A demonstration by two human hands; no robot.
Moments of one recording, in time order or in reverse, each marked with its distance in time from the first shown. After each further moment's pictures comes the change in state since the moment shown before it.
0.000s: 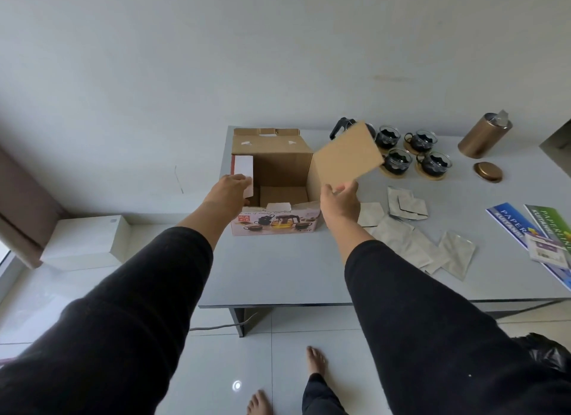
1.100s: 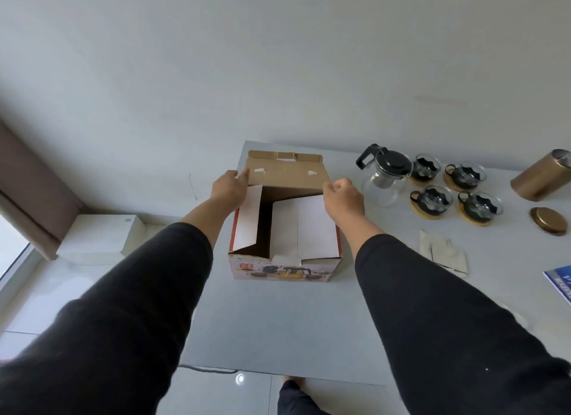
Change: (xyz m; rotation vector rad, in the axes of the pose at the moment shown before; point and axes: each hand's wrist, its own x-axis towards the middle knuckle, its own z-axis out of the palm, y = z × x) left_hand 0.119 -0.023 -0.003 -0.604 0.020 -0.568; right_hand 0.126 -0.046 0.053 -0.268 -0.263 -0.163
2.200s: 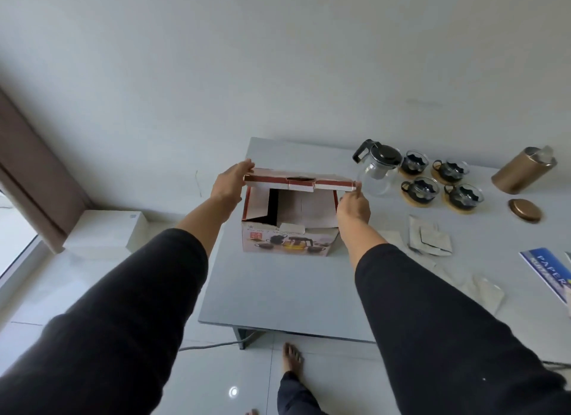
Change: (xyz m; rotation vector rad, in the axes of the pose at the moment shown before) left_hand -0.079 -0.026 -0.028 -0.581 -0.097 0.040; right_hand -0.087 0.009 -0.008 0.418 0.181 0.241
